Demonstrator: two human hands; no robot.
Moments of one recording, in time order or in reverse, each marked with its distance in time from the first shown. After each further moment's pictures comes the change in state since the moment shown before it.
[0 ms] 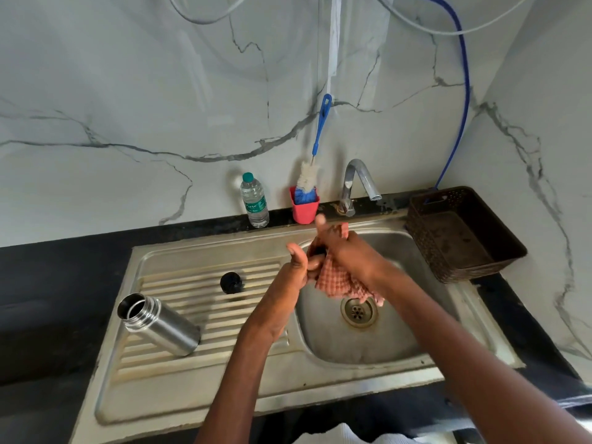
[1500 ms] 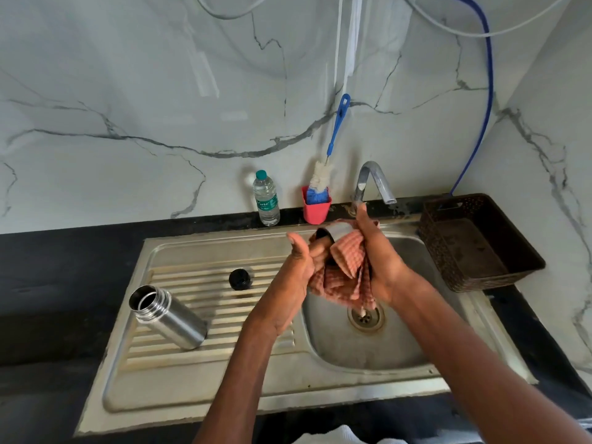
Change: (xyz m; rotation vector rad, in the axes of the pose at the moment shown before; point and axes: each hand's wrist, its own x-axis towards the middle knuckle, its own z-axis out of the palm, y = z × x) left_hand -0.002 0.015 -0.010 -0.075 -0.001 0.063; right_hand 0.004 0.002 0.005 0.901 -0.227 0.100
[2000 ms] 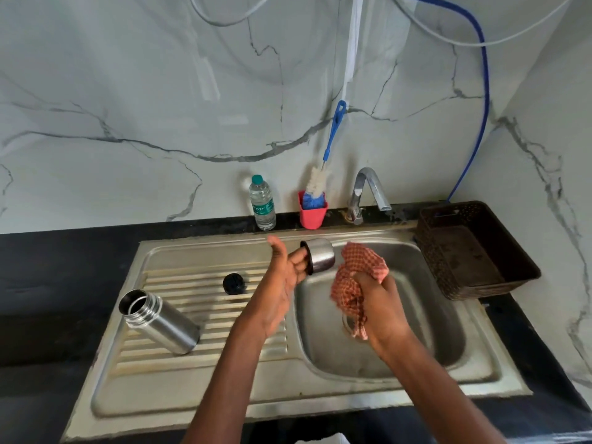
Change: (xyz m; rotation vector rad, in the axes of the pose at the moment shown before) left_hand 0.020 -0.032 -0.015 -0.065 0.127 -0.191; right_hand -0.019 0.055 -0.031 -0.181 0.472 -0.322
